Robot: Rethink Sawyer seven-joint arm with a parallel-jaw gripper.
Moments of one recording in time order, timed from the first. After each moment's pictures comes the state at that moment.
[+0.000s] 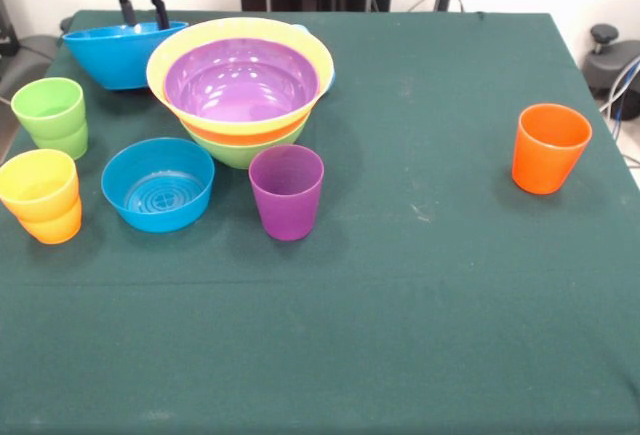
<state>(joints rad) -1.08 -0.59 0.30 1.94 -0.79 0.42 2.06</state>
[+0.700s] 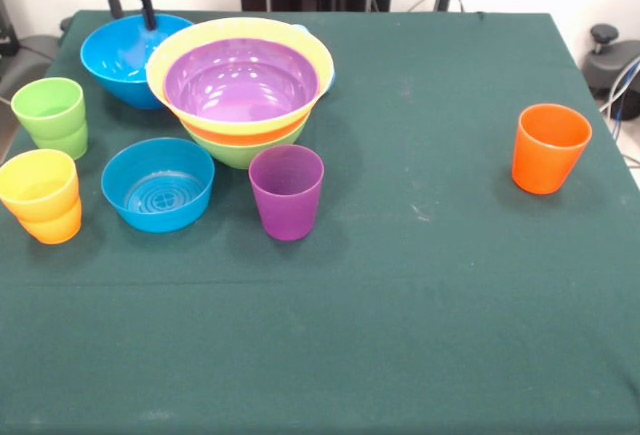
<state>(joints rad) -1.11 -0.60 0.31 1.94 -0.79 0.42 2.06</state>
